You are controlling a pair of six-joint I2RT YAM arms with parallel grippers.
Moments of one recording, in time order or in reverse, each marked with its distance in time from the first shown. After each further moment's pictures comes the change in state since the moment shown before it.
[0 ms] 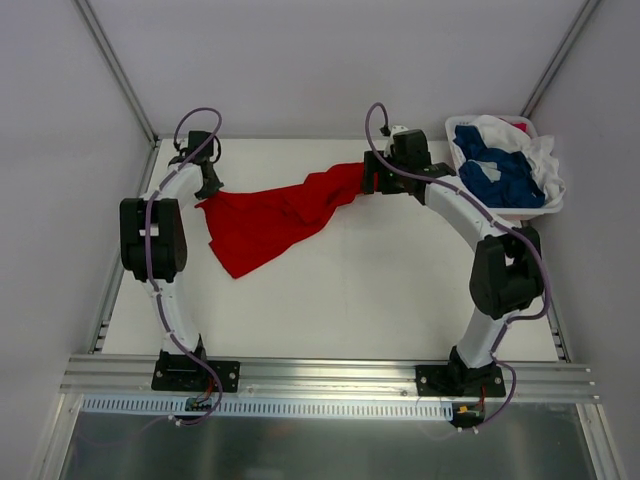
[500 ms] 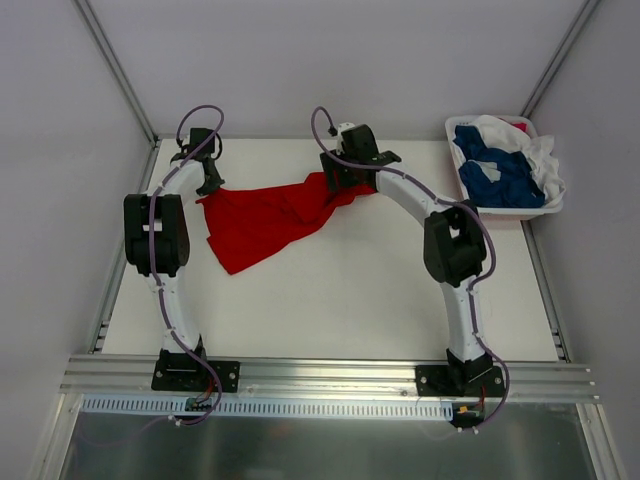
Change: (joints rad) left arm 0.002 0.080 0.093 0.002 0.008 0.035; right arm 0.156 0.361 0.344 -0.054 0.096 -0.141
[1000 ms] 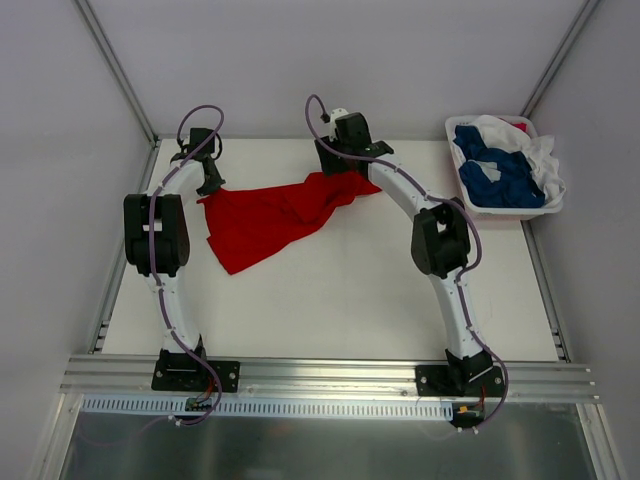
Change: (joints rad) left arm 0.000 0.000 0.000 0.000 0.019 0.000; right arm 0.000 0.195 0.332 -0.031 0.029 -0.059
